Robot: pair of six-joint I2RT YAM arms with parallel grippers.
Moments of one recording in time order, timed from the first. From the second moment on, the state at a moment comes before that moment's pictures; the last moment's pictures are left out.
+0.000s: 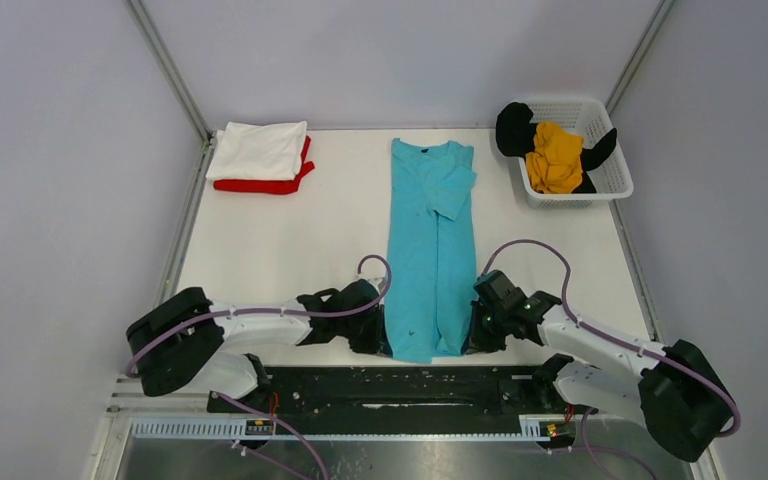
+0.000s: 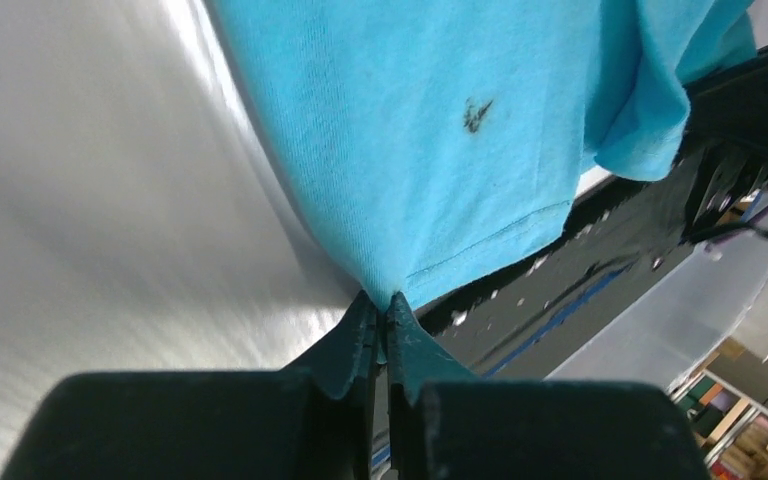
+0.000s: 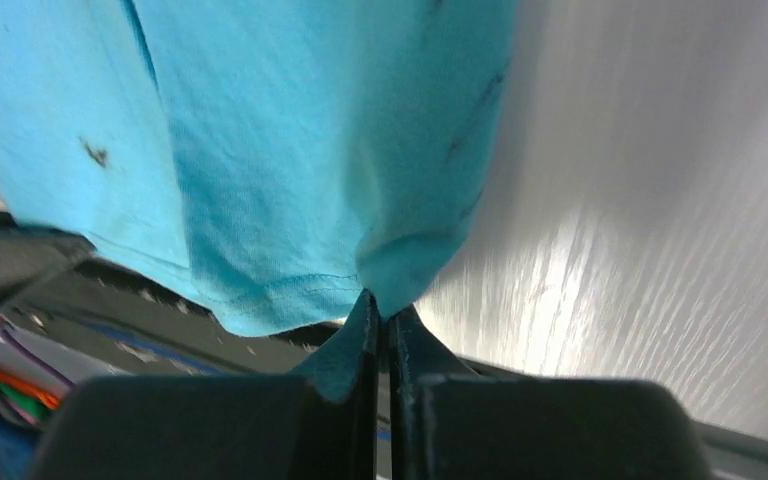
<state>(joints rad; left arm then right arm) -1.01 1.40 0.53 -0.09 0.21 -0.95 0.66 1.07 0.42 -0.54 -0.19 0.85</state>
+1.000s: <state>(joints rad) -0.79 1.51 0.93 -0.27 0.09 -0.79 0.56 1.14 0.75 -0.62 -0.06 0.73</state>
